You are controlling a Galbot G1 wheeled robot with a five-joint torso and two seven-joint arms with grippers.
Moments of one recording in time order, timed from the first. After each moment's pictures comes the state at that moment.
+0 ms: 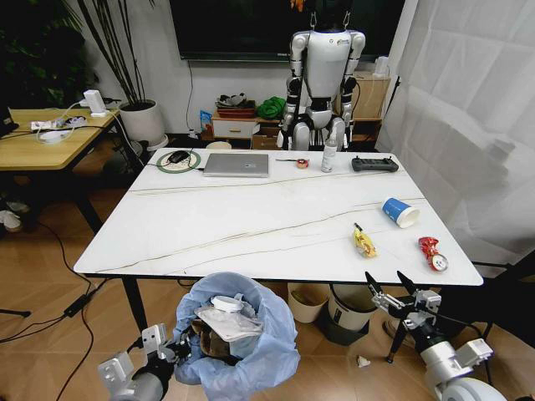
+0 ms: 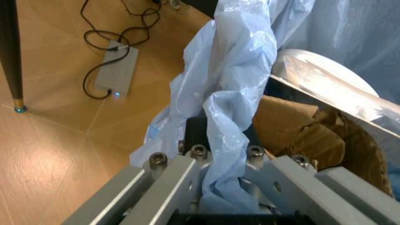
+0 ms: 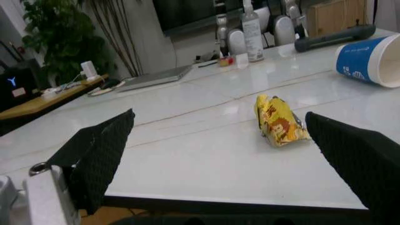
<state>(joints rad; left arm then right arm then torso) 1.84 -1.25 -0.55 -2.28 -0.89 0.42 -0.33 -1.65 1.18 0.69 1.91 0.68 0.14 -0.32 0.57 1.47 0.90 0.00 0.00</state>
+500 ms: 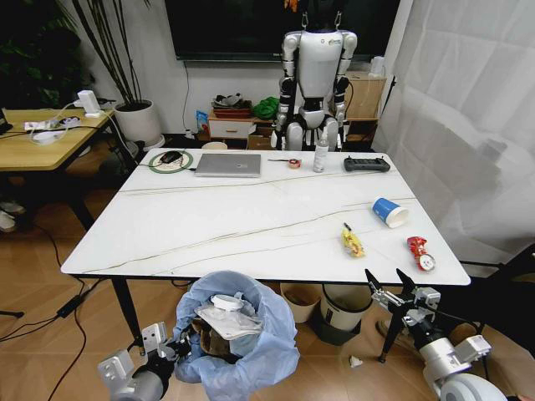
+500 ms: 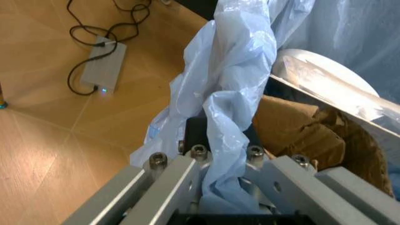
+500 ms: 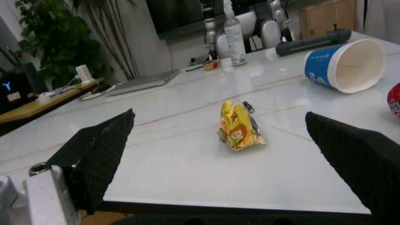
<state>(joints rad) 1.83 -1.25 -0.55 -2.27 -0.89 0.42 -0.33 -1.63 1.17 0.68 1.89 0.70 0.14 -0.33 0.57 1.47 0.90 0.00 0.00</state>
